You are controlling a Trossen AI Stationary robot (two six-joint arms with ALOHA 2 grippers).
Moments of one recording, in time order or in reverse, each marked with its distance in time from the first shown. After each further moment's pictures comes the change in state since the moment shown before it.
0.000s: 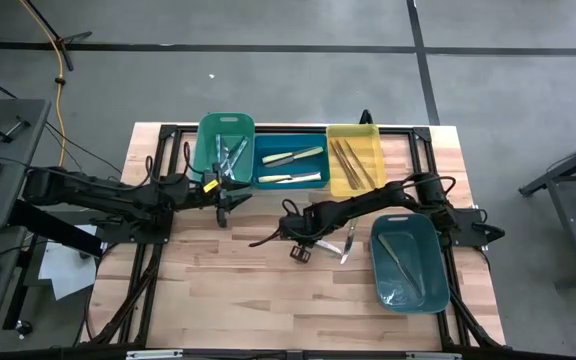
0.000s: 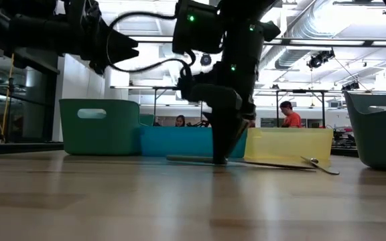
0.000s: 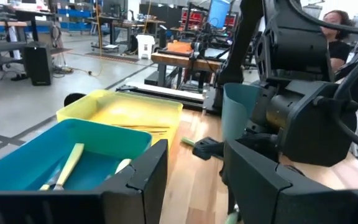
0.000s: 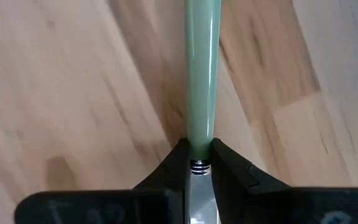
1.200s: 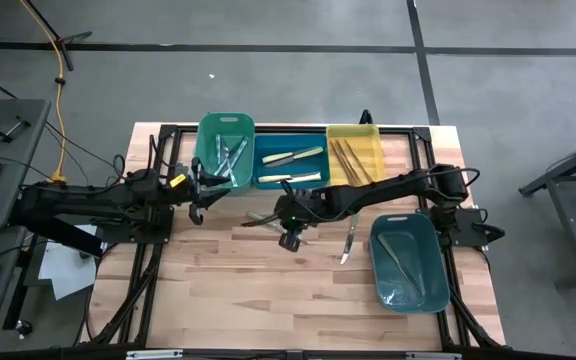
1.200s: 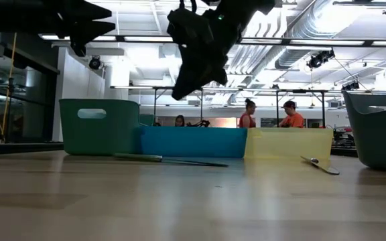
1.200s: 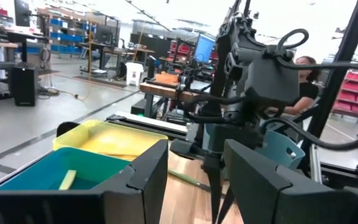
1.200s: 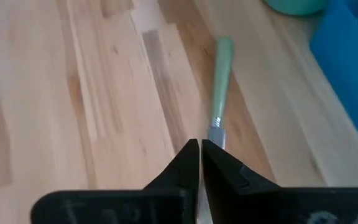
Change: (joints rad) left arm 0.001 -0.447 0.000 -0.313 0.037 -0.051; right arm -0.042 -0.172 0.004 0.237 0.010 -0.153
